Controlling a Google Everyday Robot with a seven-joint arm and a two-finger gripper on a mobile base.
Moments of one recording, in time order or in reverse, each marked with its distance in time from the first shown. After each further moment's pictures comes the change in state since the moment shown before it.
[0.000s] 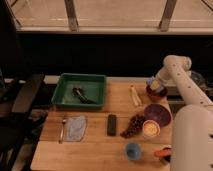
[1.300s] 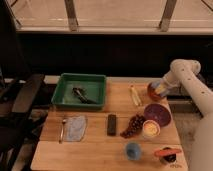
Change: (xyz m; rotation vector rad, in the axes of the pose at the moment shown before) arm 0.035 0.002 -0.029 0.036 0.022 0.034
